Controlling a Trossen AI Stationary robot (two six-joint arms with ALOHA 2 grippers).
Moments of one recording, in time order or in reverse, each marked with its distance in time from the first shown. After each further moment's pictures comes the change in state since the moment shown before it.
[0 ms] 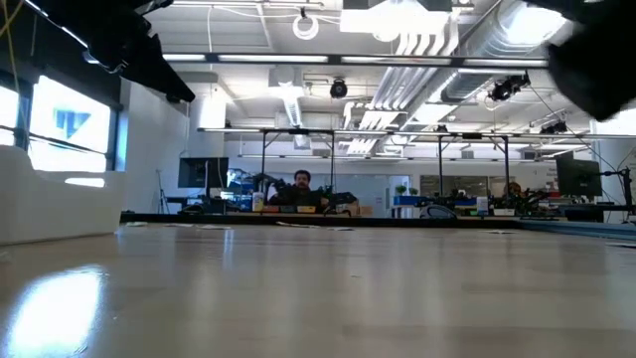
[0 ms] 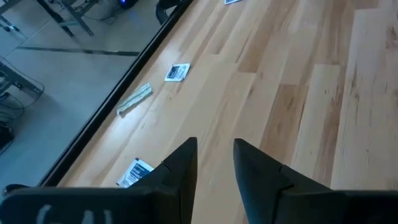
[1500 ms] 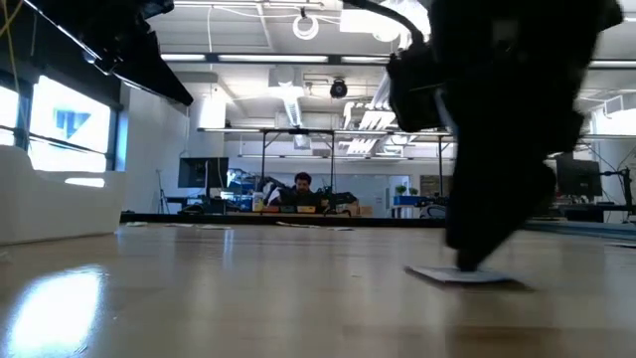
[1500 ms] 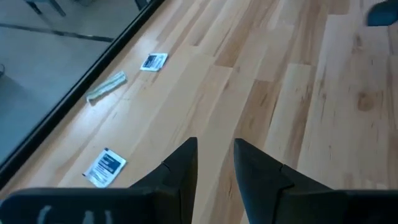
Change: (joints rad) left arm 0.000 0.007 -0.001 0.007 0.095 -0.095; right arm -0.194 0.070 -0.115 0.376 0.370 -0.495
